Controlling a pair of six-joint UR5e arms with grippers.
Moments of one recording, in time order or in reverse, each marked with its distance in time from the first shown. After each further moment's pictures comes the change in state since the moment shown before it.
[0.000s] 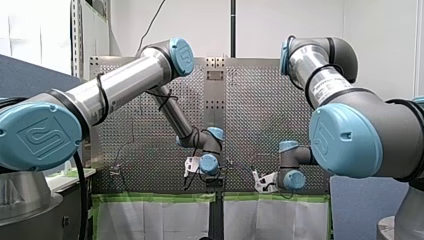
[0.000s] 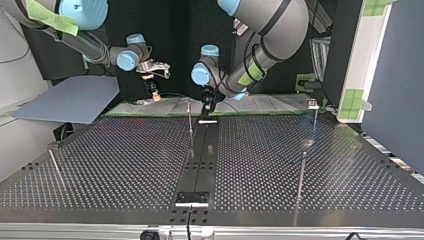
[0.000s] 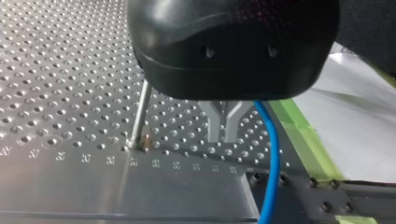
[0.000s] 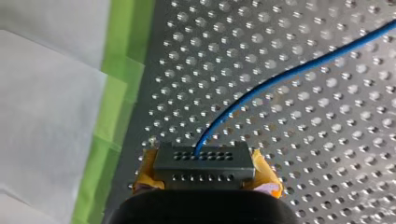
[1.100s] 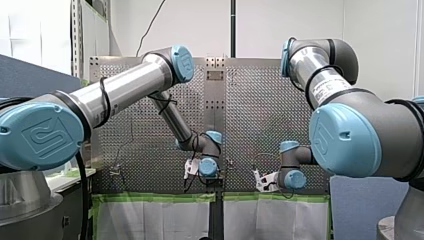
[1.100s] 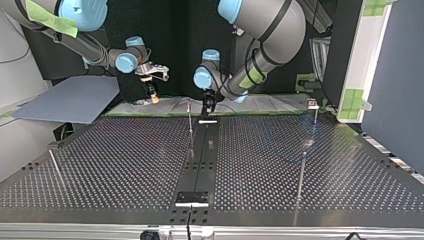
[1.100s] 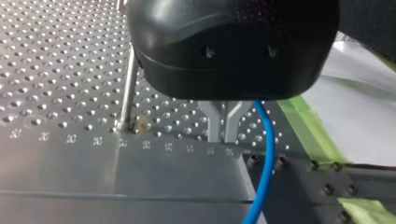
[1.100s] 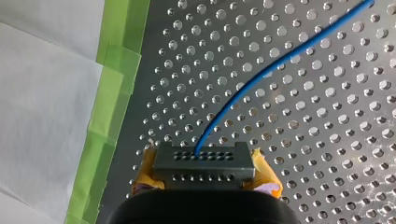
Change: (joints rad) left arm 0.023 -0.048 0.050 0.020 0.014 0.019; right arm -0.010 0.008 -0.029 0.011 0.000 0.006
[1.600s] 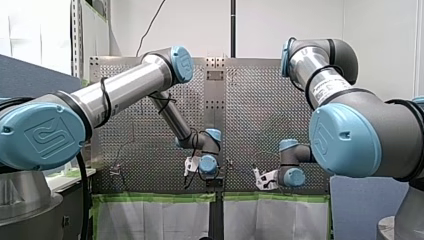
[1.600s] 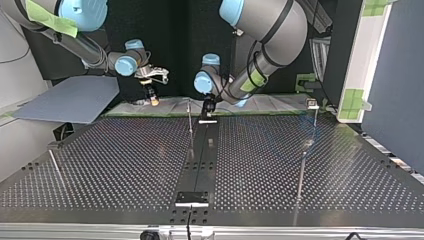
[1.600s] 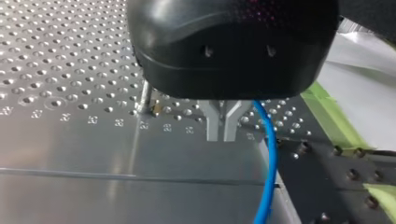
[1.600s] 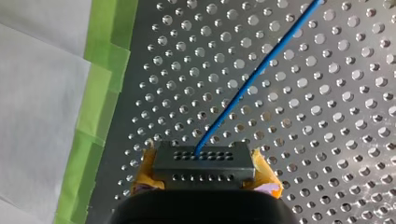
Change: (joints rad) left arm 0.016 -0.001 0.038 -0.020 0.006 0.001; right arm -0.001 0.000 -0.034 0.029 0.002 0.000
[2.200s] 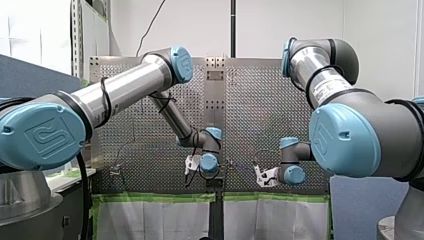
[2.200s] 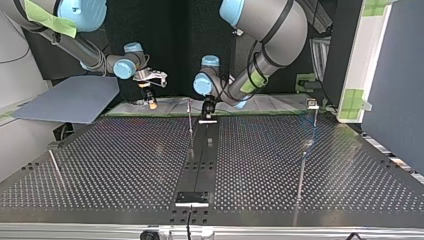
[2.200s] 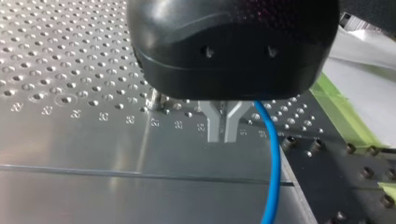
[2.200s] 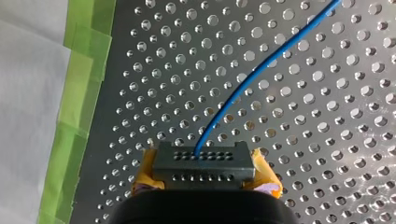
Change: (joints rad) left arm -0.001 0.000 0.017 -0.011 0.002 -0.002; right arm -0.005 0.000 -0.031 0.016 0.003 0.003
